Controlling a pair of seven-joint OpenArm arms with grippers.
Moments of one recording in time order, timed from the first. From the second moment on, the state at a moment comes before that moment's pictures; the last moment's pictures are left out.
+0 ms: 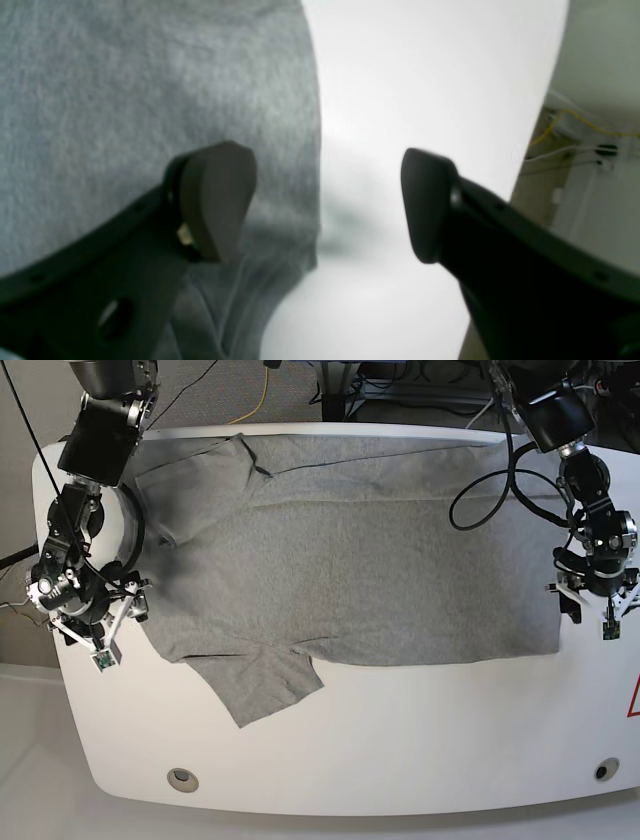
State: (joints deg) left arm -6.3 -12.6 -30.3 86.2 11.3 -18.3 36.0; right arm 15.4 19.0 19.8 83.4 7.6 40.1 -62.1
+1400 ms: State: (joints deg) left arm -6.9 -12.5 -30.3 79.0 12.6 -18.3 33.3; right arm 33.3 18.8 14.9 34.1 4.8 40.1 -31.5
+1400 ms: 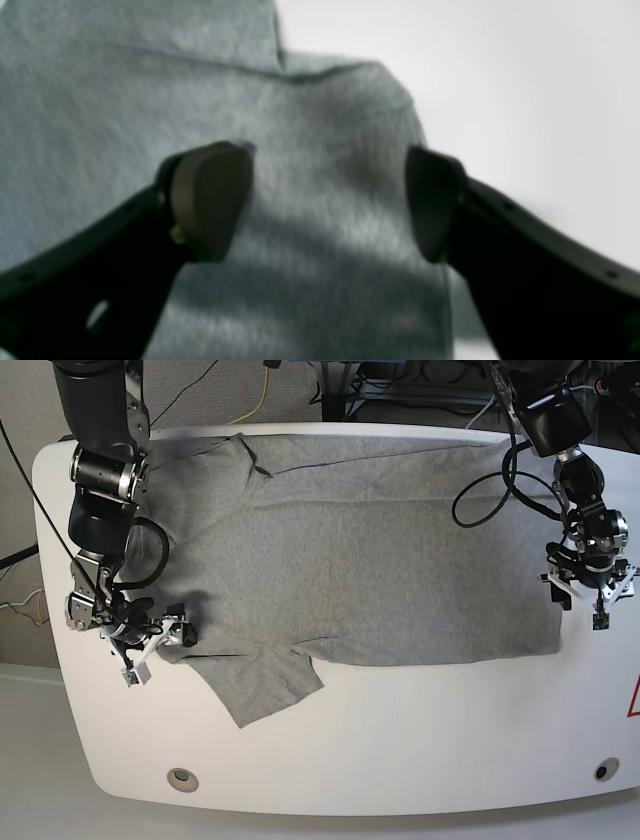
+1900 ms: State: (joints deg) left arm -6.7 -12.5 -30.3 79.0 12.6 -18.3 33.4; right arm 32.6 18.9 15.0 32.8 5.0 40.1 -27.2
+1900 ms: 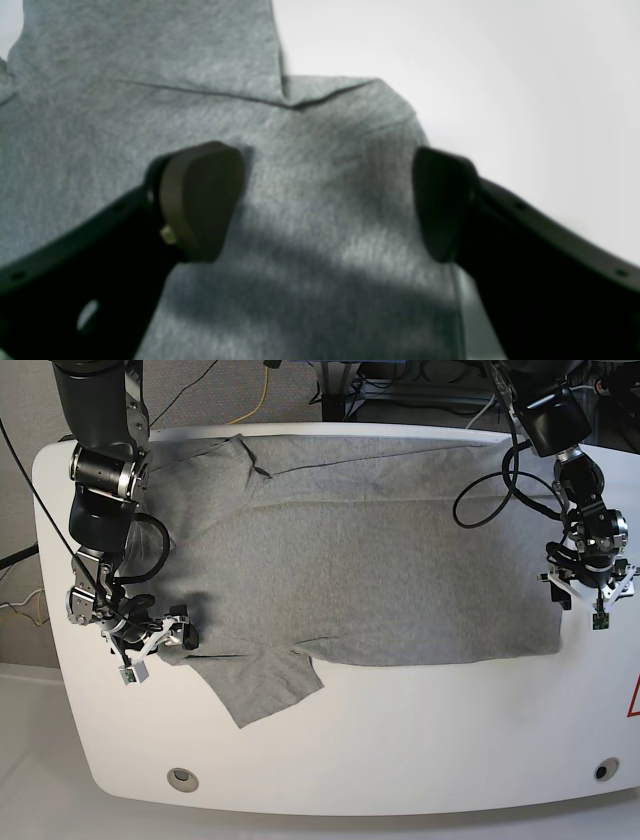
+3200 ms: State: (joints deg) left arm -6.7 -10.9 -30.5 79.0 12.6 -18.5 33.5; right arm 23.2 15.8 15.5 39.0 15.2 40.6 -24.9
